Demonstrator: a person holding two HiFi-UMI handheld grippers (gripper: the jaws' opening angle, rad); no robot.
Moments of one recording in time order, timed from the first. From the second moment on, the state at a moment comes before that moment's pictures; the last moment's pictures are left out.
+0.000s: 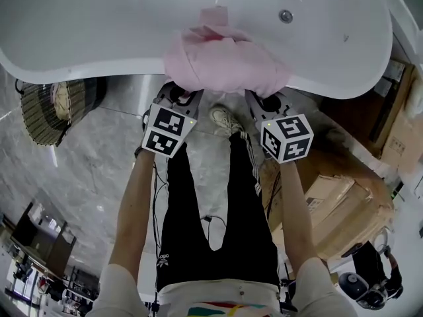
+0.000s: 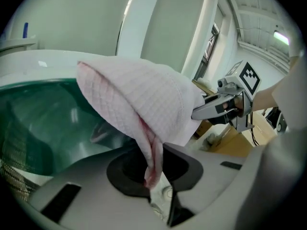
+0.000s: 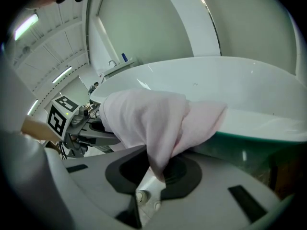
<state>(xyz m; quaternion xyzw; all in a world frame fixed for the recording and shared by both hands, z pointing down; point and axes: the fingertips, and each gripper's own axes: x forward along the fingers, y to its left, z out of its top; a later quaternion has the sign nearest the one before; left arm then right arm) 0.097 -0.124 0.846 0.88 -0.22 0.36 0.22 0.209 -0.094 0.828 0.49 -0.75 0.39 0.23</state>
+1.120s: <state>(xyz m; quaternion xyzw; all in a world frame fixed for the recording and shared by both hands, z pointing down) 0.074 -0.154 0.468 0.90 -0.37 0.19 0.16 0.190 -0.131 0.469 0.55 -0.78 0.24 0.17</state>
